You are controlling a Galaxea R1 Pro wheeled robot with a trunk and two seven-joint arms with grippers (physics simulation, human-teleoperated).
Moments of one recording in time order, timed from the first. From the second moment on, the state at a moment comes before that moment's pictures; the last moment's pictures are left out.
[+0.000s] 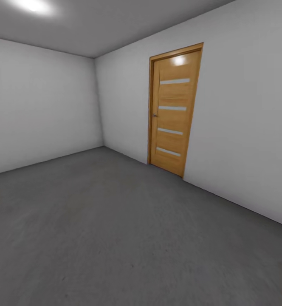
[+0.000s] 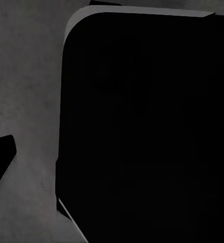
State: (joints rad) left arm 0.00 0.00 0.01 -0.04 0.11 -0.01 0.01; right arm 0.00 0.01 0.01 0.00 0.12 -0.16 0.00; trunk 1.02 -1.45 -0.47
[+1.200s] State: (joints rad) left arm 0.00 0.00 0.01 -0.04 0.10 -0.01 0.01; right arm 0.00 0.01 0.00 0.00 0.12 -0.16 0.00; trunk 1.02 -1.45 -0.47
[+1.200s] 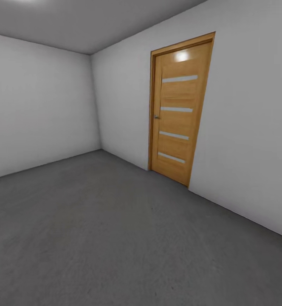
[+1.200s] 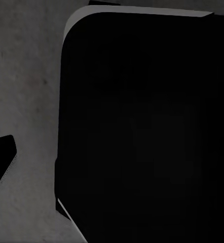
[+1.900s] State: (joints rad) left arm 0.00 0.00 0.01 -0.04 0.11 -0.01 0.01; right arm 0.00 0.00 0.01 0.00 0.12 -0.16 0.00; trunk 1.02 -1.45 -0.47
